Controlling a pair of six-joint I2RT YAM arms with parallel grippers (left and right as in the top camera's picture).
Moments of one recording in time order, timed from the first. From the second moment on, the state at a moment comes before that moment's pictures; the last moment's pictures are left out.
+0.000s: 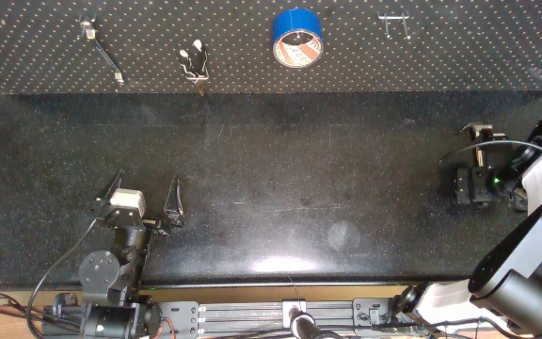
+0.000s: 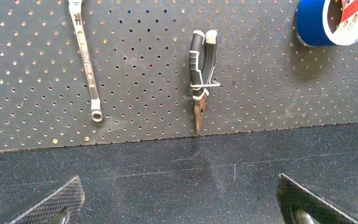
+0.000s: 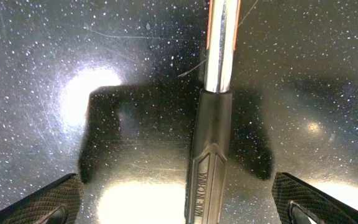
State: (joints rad) left arm -0.07 0.01 0.01 -0.07 0.07 -0.02; right arm -0.66 1.68 0.99 -0.76 -0.08 -0.68
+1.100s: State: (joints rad) left arm -0.07 0.01 0.01 -0.07 0.07 -0.02; right arm -0.66 1.68 0.99 -0.74 -0.08 -0.76
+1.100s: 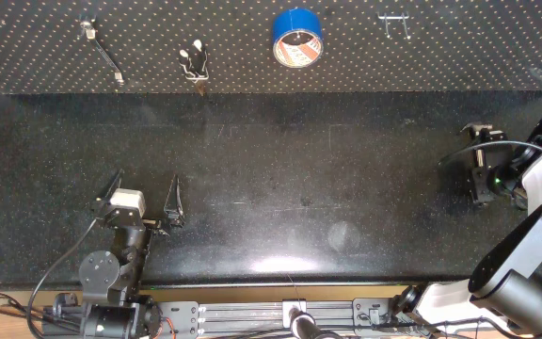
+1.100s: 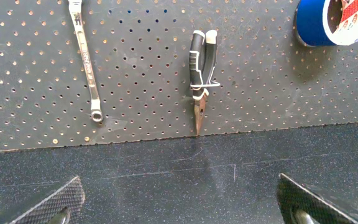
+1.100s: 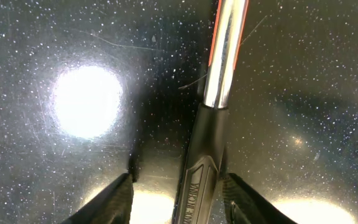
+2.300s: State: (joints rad) left arm -0.07 0.01 0.01 -0.07 0.07 -0.02; right arm -0.66 1.68 0.99 -0.73 -0.08 -0.75
